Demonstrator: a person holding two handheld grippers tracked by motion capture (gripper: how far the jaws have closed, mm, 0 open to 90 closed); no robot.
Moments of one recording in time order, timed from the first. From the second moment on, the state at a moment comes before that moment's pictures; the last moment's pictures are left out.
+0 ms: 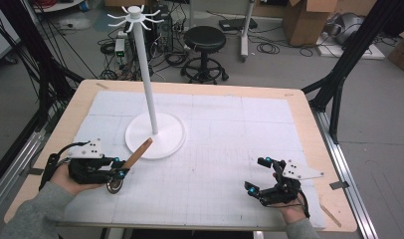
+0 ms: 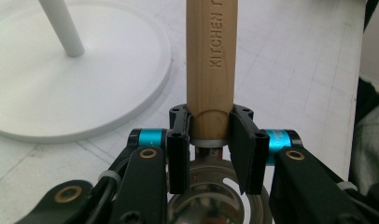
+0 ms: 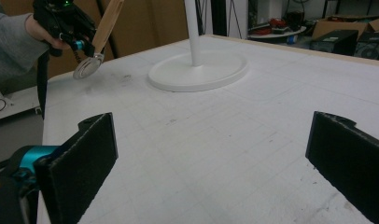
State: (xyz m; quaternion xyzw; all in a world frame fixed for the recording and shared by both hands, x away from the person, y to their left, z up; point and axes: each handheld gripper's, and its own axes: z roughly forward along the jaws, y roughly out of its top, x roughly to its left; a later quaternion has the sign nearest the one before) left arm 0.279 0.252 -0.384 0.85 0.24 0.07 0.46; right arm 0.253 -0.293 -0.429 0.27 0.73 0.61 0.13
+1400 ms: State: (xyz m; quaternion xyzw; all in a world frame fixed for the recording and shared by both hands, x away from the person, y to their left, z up) left arm 0.279 0.264 -0.351 0.75 0.29 0.15 0.57; right arm 0.254 -0.292 -0.429 0.26 0.73 0.61 0.13
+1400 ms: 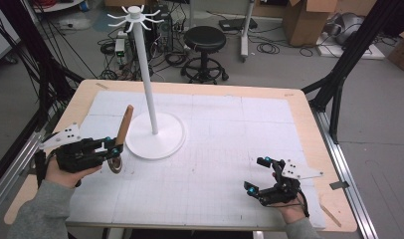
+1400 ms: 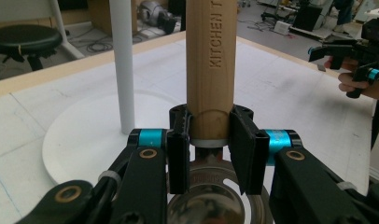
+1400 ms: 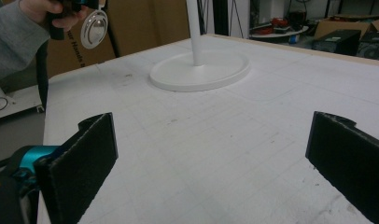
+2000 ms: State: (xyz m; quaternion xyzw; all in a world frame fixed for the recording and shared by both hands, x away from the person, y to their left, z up) left arm 0.283 0.272 -0.320 0.75 0.29 0.18 0.57; right arm 0.253 -0.291 -0.427 0.26 0.73 0.62 0.13
